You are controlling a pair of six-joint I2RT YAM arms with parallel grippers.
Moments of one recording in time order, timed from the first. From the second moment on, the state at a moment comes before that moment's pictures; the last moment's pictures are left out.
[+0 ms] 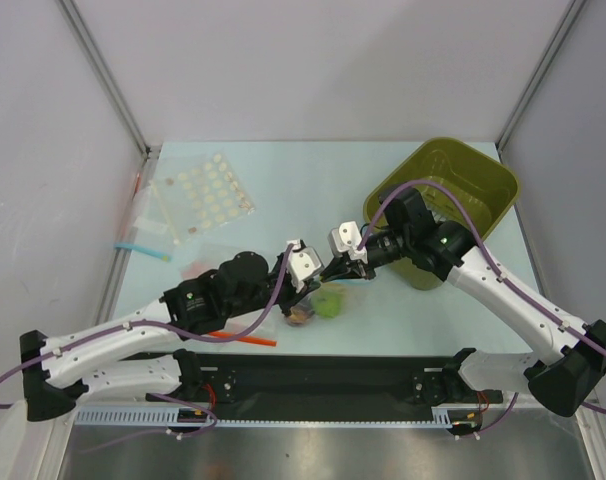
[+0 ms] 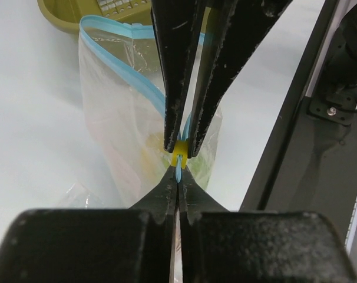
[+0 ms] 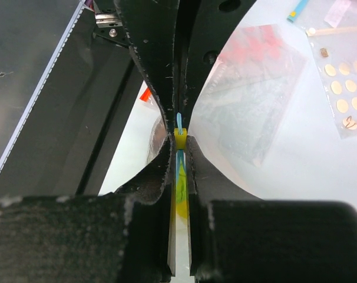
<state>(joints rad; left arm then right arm) -1.12 0.94 0.88 -0.30 -0.03 0.06 0.71 1.22 1.21 -0.61 -0.99 -0.80</state>
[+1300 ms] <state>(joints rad) -1.12 0.88 1.19 -0.60 -0.17 0.09 0.58 1.18 1.16 -0.58 -1.11 -0.80</state>
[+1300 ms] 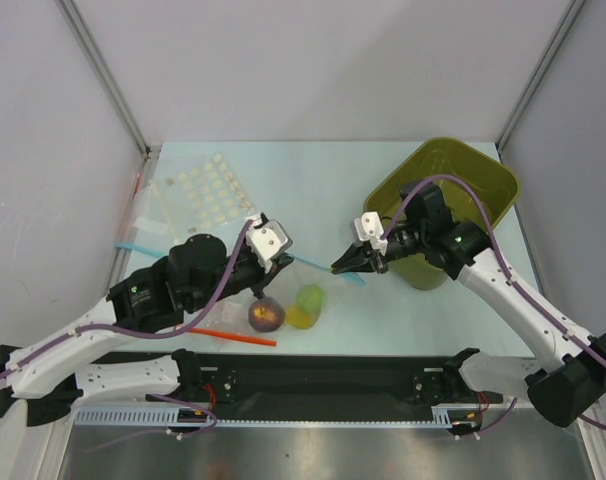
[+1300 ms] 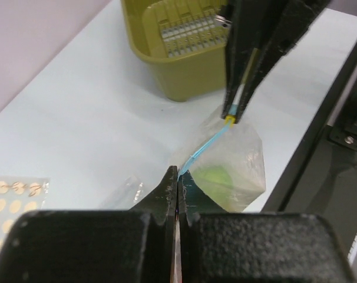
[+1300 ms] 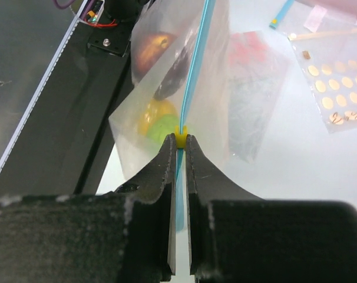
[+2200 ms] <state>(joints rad) -1.08 0.83 1.22 -0.62 -0.41 0.12 0.44 0.85 0.86 -0.63 -1.03 -0.68</state>
